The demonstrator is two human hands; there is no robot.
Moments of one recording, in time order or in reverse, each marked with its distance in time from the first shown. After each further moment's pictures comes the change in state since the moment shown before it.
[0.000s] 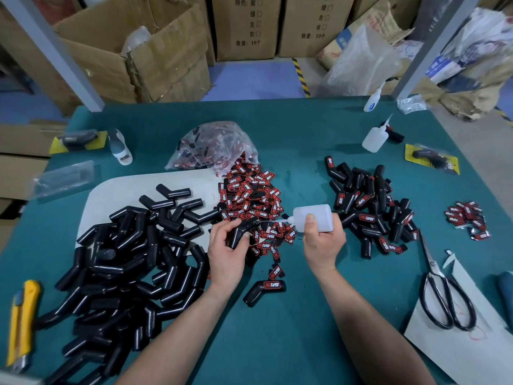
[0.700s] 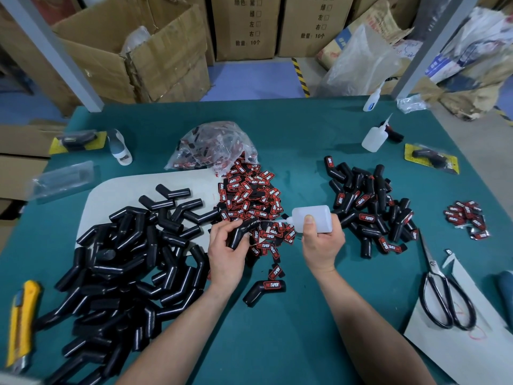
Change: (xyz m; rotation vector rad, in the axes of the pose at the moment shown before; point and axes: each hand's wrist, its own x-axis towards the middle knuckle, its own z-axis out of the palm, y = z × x) left_hand -0.002 0.004 0.000 0.010 -0.007 -0.024; right_hand -0.001 0.003 0.000 -0.010 -0.004 -0.021
